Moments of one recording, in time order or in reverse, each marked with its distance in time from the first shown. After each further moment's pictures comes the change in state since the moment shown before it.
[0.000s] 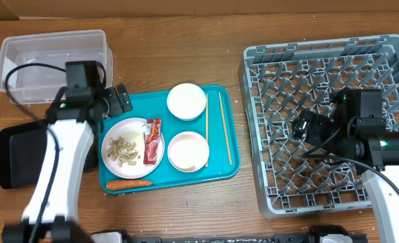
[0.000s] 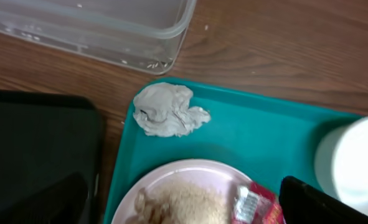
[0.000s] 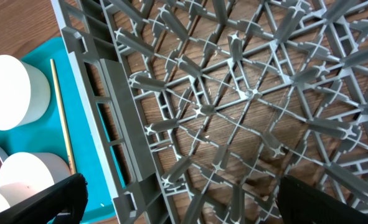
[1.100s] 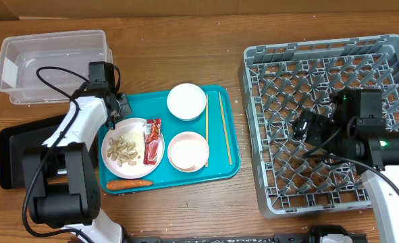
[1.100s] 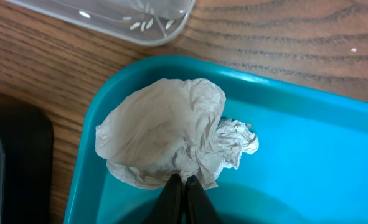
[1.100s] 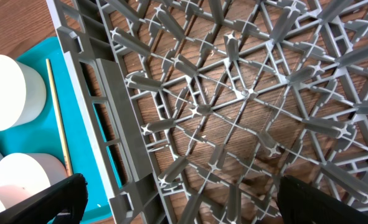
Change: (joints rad) left arm 0.000 0.329 0.000 0.136 -0.029 -0.040; right arm 0.000 0.000 0.000 -0.004 0.011 -0.003
